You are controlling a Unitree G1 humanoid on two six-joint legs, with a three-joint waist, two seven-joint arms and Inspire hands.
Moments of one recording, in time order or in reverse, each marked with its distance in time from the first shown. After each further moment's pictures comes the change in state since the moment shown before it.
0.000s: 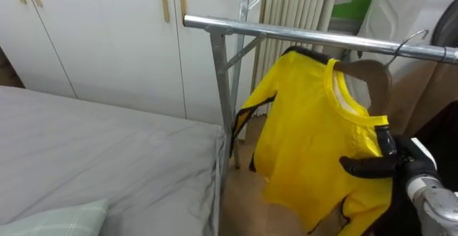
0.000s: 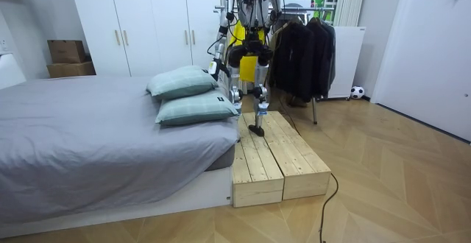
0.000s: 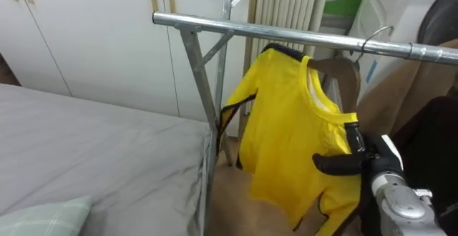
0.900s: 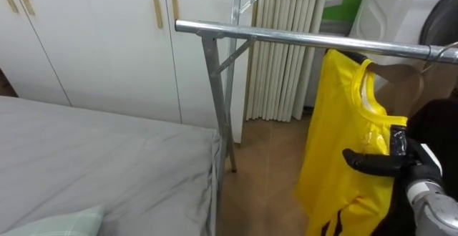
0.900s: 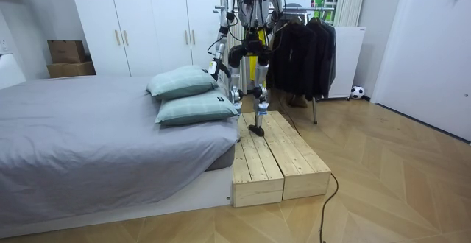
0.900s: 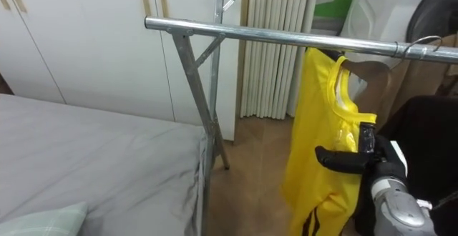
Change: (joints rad) left arm 0.015 -0.015 -0.006 0.000 0.000 0.000 0.039; right arm 0.053 0.015 0.000 -0.021 0.106 -0.005 -0.081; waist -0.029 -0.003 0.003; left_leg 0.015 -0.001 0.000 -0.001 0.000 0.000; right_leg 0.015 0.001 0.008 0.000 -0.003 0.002
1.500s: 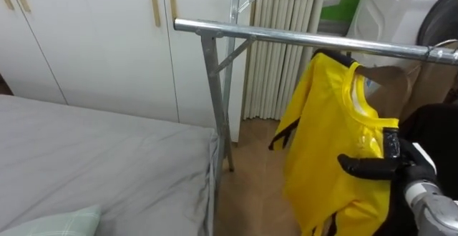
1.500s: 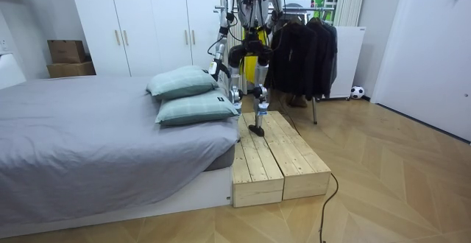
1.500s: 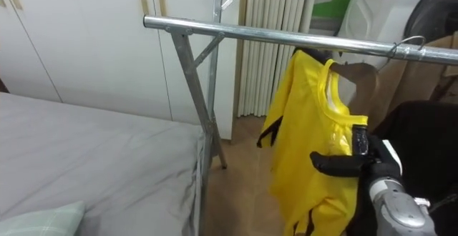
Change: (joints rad) left arm 0.002 0.001 0.004 -0.002 0.001 0.000 -0.003; right arm -0.002 -0.006 0.005 0.053 -0.150 -0.001 0.170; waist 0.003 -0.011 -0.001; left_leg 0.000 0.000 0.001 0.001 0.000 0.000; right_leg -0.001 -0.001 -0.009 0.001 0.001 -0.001
